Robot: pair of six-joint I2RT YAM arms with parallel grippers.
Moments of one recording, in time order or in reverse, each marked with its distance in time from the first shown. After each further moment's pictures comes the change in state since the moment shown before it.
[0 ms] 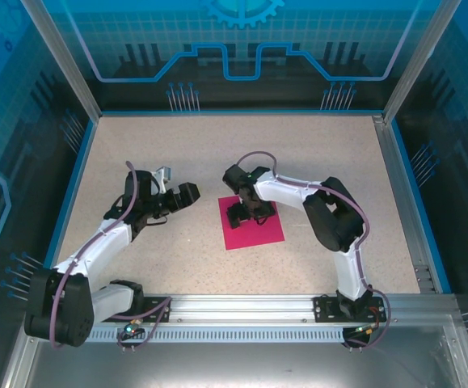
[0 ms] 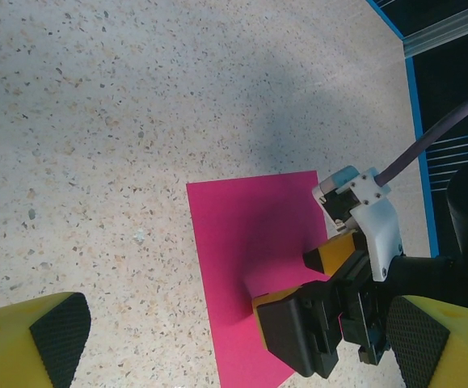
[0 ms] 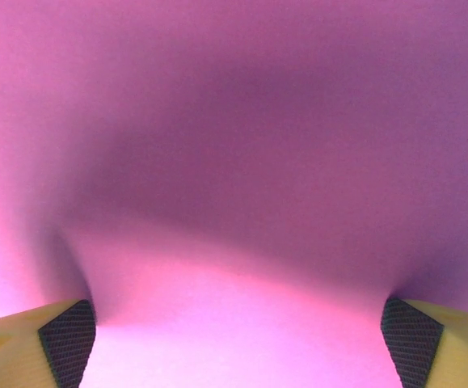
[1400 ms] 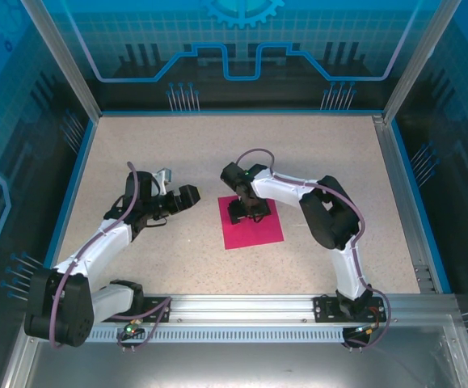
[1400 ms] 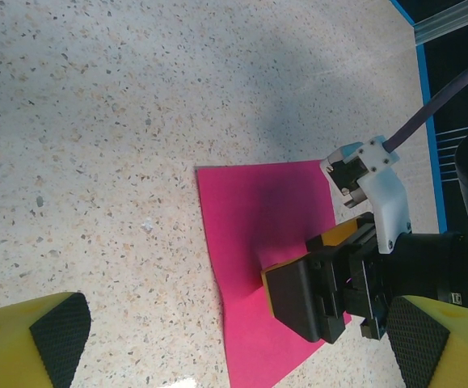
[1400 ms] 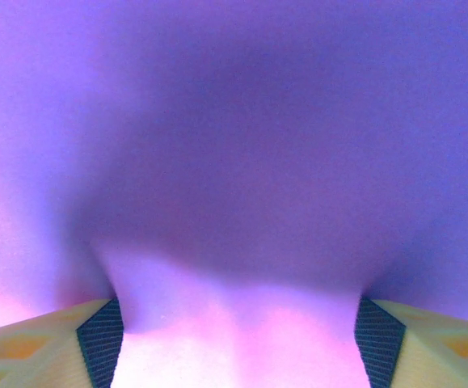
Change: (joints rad) left arm -0.002 0.000 0.000 -0.034 0.000 0.026; right arm -0.001 0.039 0.051 -0.014 0.003 0.076
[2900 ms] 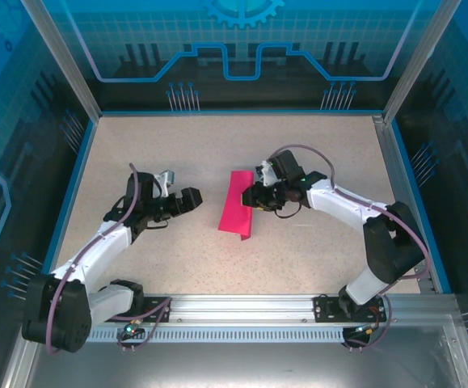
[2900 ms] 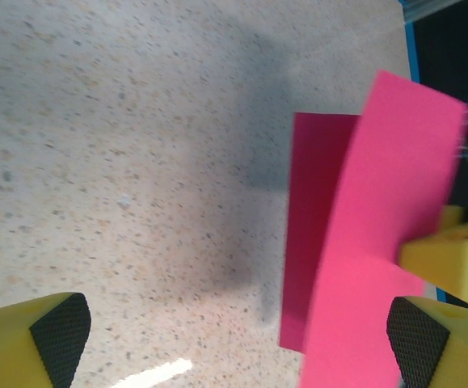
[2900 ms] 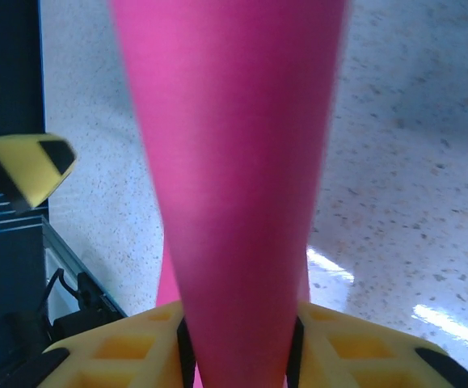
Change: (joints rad) left arm -0.048 -0.033 0.009 -0.046 0.025 -0.004; right arm -0.230 -0.494 -0.500 0.548 -0.592 0.154
